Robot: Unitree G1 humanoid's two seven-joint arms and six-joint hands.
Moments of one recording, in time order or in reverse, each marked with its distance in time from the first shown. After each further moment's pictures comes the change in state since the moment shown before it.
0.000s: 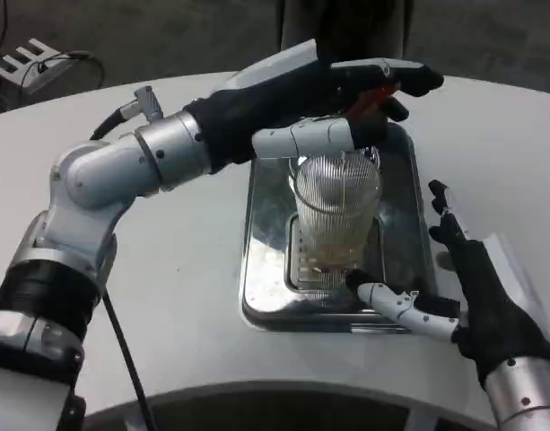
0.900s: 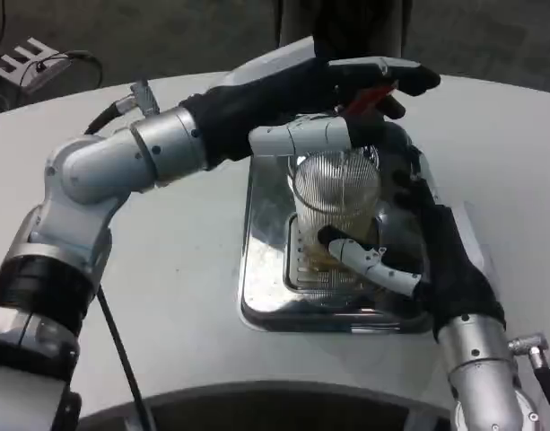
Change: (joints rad) left arm -0.008 0.014 0.001 -0.006 0.001 0.001 -0.003; right arm -0.215 -0.008 -0.002 0.357 0.214 -0.180 -0.221
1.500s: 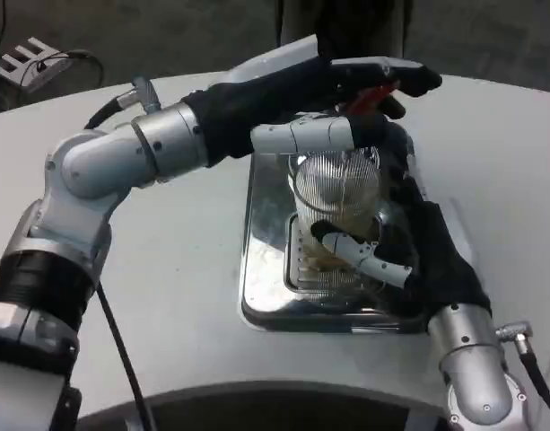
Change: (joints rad) left arm -0.015 0.002 0.000 0.002 0.023 0.003 -0.004; right arm -0.093 -0.035 -0.017 0.192 0.083 -0.103 -0.012
